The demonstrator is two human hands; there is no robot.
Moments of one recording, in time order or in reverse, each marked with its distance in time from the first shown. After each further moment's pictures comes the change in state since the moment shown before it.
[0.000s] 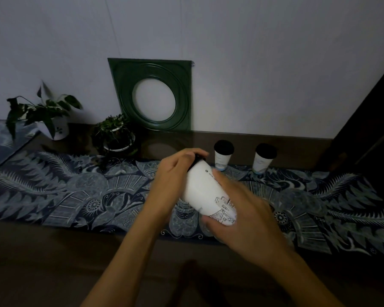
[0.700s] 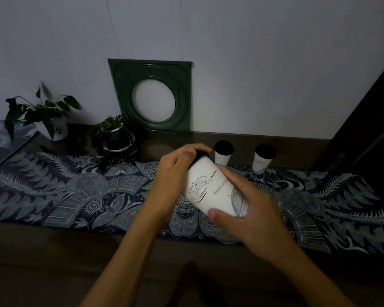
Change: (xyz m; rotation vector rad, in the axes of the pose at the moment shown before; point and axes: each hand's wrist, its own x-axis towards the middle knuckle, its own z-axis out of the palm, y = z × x) left_hand -0.008 0.012 -0.005 -0.049 -0.055 0.042; right_hand 0.003 -0.008 -0.013 0.445 -0.100 0.209
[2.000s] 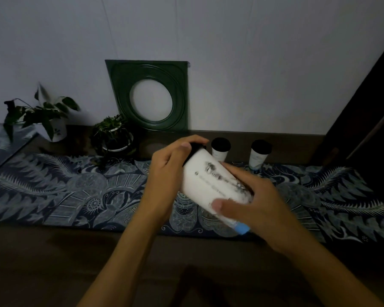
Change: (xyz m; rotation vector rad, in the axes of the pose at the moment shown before) left_hand -0.026 0.019 0.002 -0.029 0.062 0.102; right_hand -0.018 -0.029 -0.018 0.323 -0.095 0.126
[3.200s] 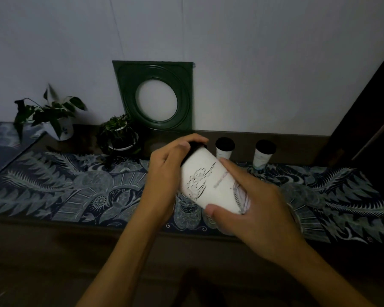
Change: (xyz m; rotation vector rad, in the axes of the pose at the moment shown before) left_hand -0.010 0.004 -0.012 -0.068 0.016 0.017; right_hand -0.015 -0.004 0.023 -0.535 0.183 -0.232
